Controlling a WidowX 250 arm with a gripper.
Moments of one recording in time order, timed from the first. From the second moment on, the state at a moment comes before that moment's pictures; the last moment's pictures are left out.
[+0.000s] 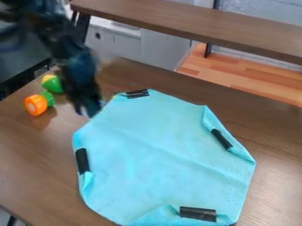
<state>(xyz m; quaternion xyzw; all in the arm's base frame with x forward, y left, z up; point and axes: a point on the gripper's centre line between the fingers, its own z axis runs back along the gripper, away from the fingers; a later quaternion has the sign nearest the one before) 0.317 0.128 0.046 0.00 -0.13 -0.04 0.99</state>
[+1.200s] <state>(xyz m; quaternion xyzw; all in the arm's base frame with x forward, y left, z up) 0.229 0.208 -0.013 0.01 -0.06 0.06 1.00</state>
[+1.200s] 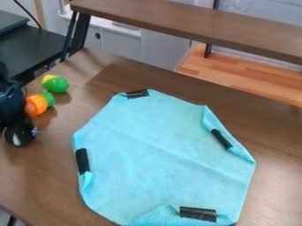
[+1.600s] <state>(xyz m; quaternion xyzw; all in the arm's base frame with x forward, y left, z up) 0.241 0.205 0.013 -0.07 -0.04 0.11 0.99</state>
